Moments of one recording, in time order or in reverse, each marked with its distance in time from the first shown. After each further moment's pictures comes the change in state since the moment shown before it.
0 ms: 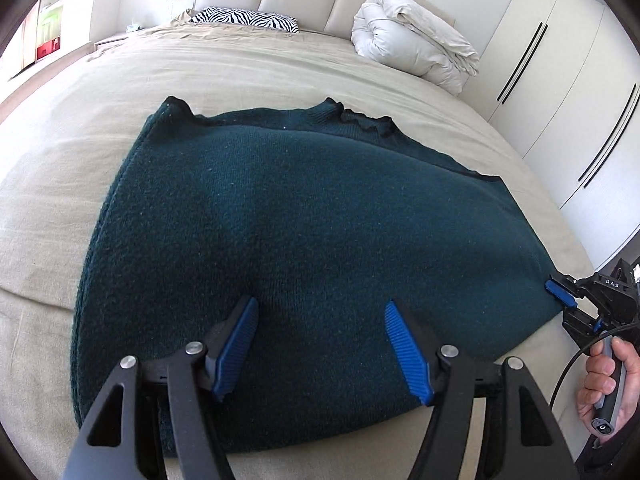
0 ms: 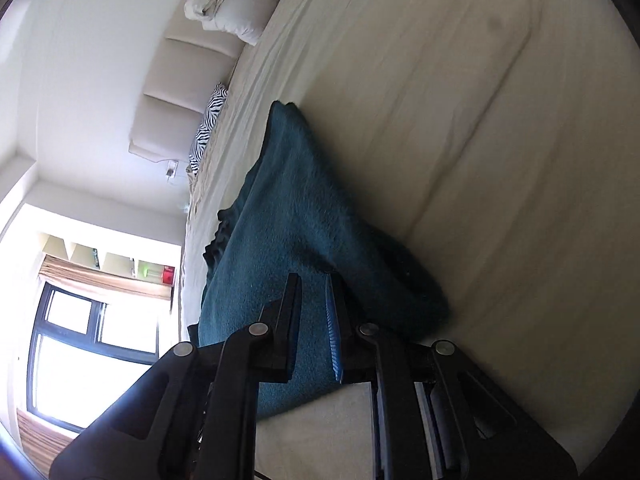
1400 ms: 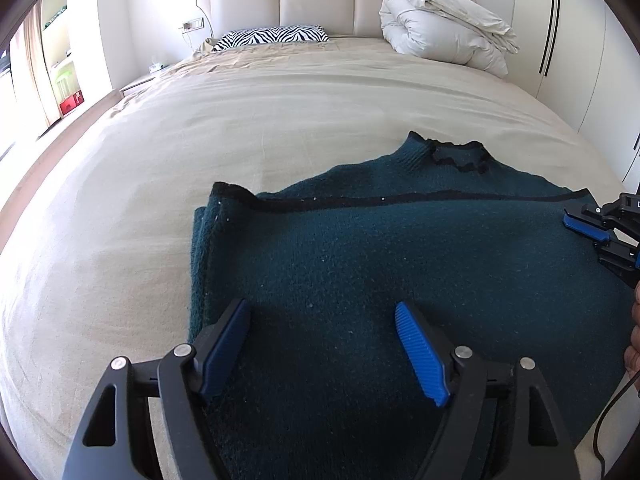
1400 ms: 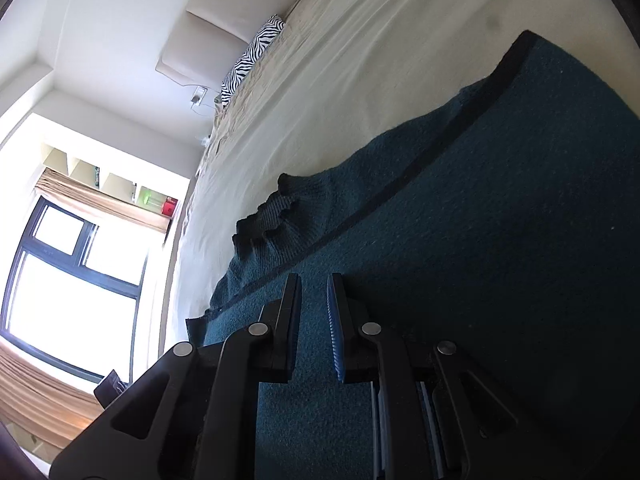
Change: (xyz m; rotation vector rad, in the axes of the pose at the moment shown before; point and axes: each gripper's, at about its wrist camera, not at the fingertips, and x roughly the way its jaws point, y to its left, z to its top) left arm 0.037 0.030 0.074 0.122 -0.020 0.272; right arm 0.146 0.120 0.026 -0.271 0.180 0.032
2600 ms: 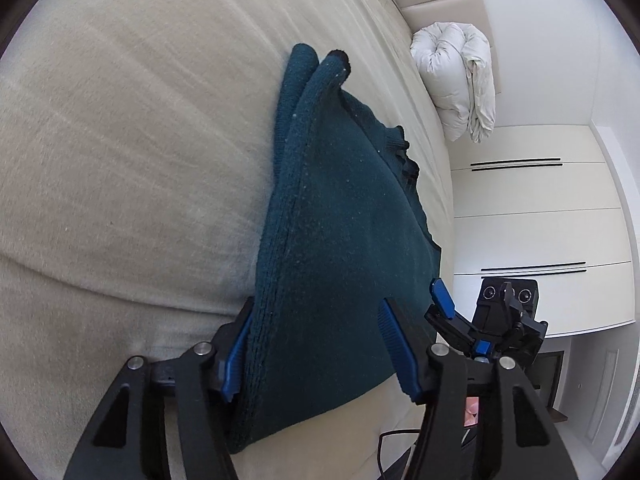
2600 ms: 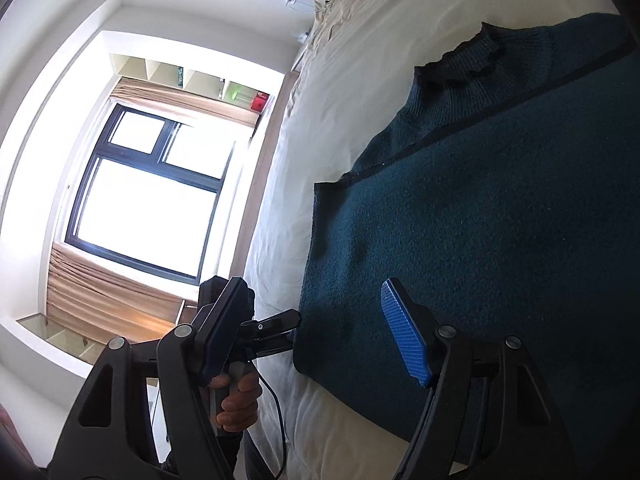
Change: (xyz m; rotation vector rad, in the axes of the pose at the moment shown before) left arm -0.012 0.117 -0.063 -0.681 0.360 -0.733; right arm 0.044 0.111 -0.081 -0.150 0.409 0.338
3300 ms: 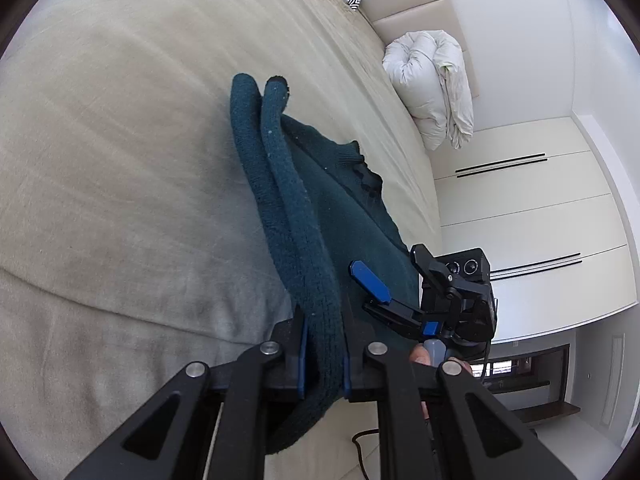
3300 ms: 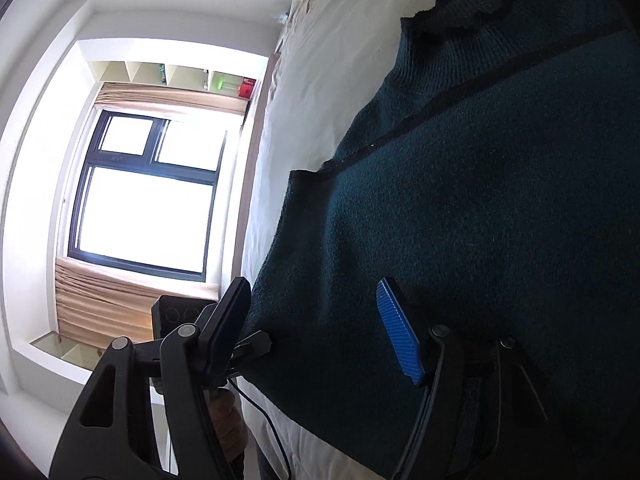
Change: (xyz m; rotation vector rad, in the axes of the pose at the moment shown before) left arm -0.021 -0.049 -0.006 0.099 -0.088 -0.025; right arm 0.051 -0.028 0.019 0.102 0.050 0.035
